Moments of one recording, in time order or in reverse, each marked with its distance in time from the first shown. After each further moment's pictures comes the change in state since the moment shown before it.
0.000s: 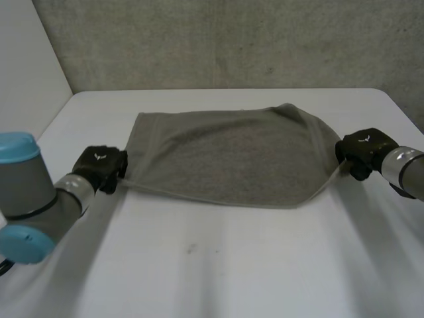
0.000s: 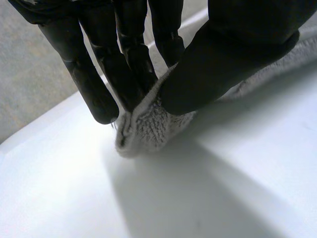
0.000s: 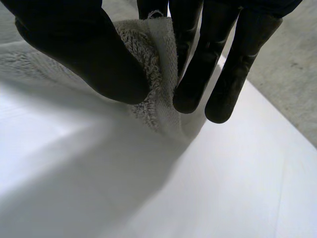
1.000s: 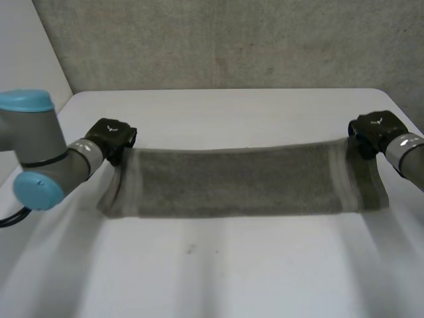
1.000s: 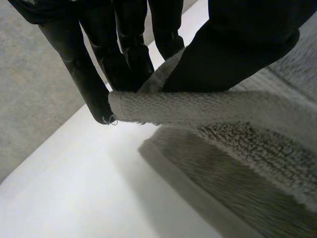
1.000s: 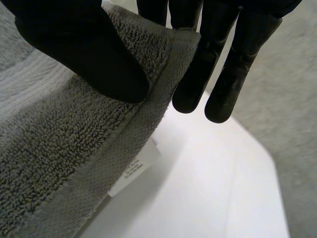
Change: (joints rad) left arm -0.020 -0.256 0.545 -0.301 0.043 0.148; right arm -0.031 0.128 -0.149 -0.152 0.038 0.090; left_hand 0.000 0.000 0.000 0.000 0.000; right_hand 0.002 0.000 0.000 0.000 0.001
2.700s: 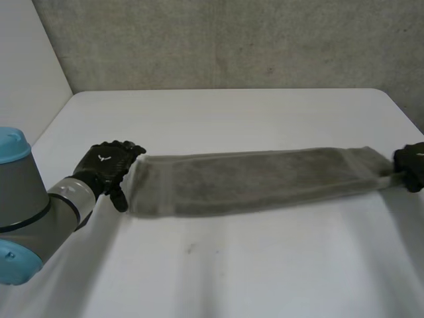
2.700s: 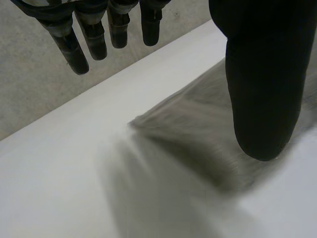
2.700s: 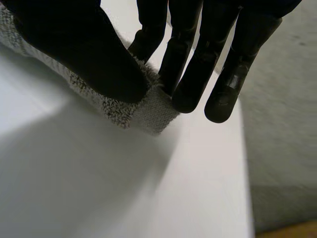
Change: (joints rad) left arm -0.051 0.434 -0.630 0.199 -0.059 -0.227; right arm -0.241 -0.174 0.441 -0.231 -0.061 -0.110; left_hand -0.998 -1.053 -1.050 -1.049 -1.008; right_hand -0.009 -0.005 -0.002 -0.001 -0.005
